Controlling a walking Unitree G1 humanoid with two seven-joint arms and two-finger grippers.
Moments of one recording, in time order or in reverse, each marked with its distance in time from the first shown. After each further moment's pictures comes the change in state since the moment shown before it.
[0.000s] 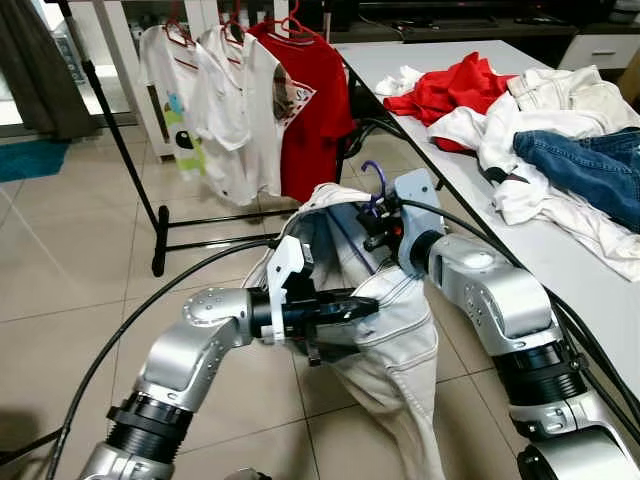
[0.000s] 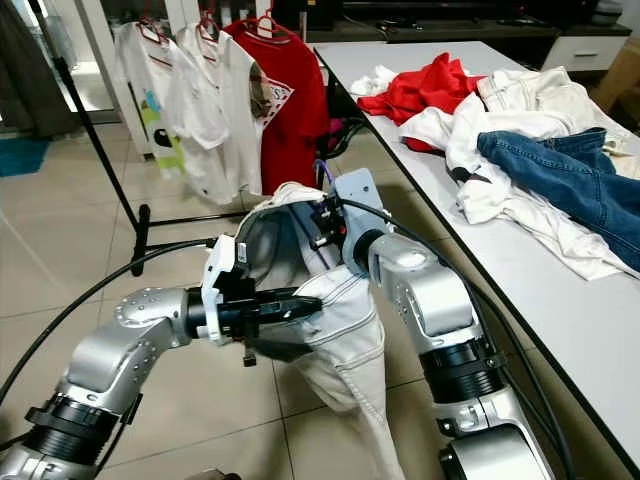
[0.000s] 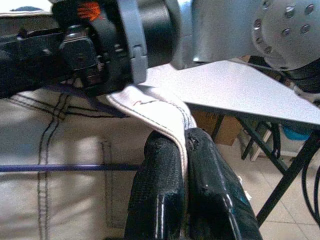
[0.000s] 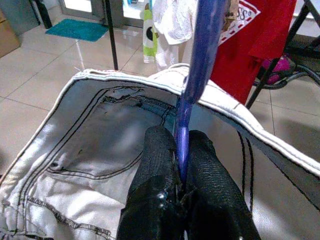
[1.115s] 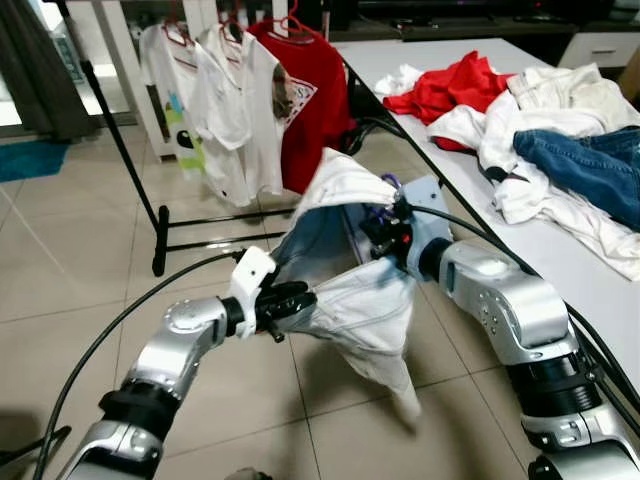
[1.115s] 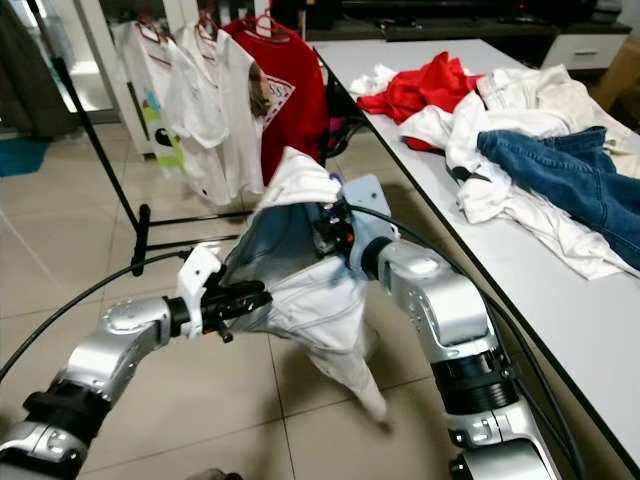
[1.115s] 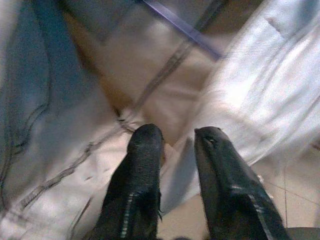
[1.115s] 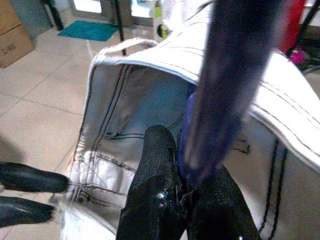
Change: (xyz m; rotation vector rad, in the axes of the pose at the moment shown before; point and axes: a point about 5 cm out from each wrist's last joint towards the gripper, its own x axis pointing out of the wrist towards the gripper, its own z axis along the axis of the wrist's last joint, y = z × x) left arm -0.047 0.049 -0.052 -0.039 0.199 0.458; right arm -0.013 -0.007 -0.005 0.039 0.006 0.018
